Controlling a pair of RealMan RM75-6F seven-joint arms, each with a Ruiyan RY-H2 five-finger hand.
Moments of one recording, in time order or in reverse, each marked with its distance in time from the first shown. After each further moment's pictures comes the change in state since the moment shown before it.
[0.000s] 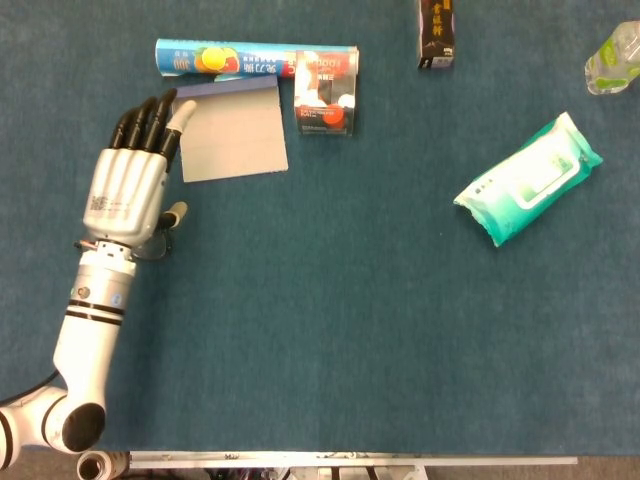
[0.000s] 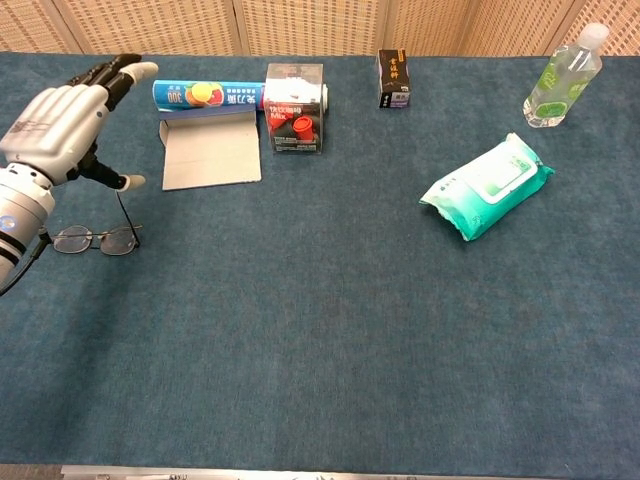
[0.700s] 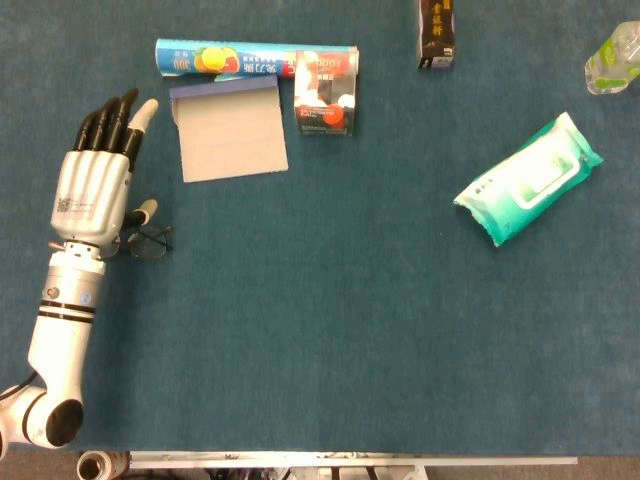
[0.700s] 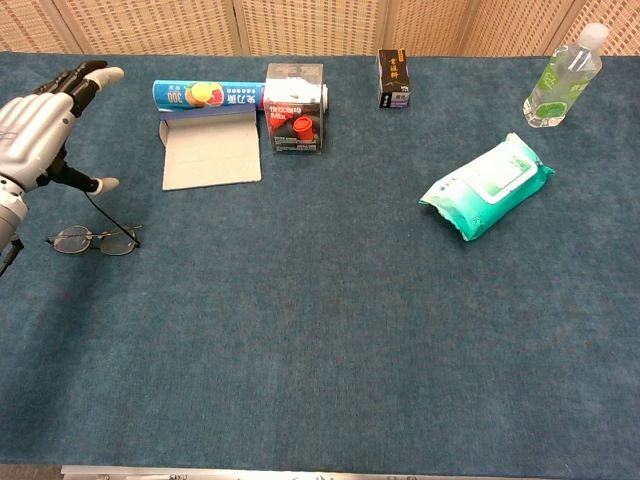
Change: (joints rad) left arm 0.033 -0.013 0.022 0.180 0.055 0.018 -0.191; right arm 0.008 0.009 0.004 -0.024 0.002 -0.009 -0.018
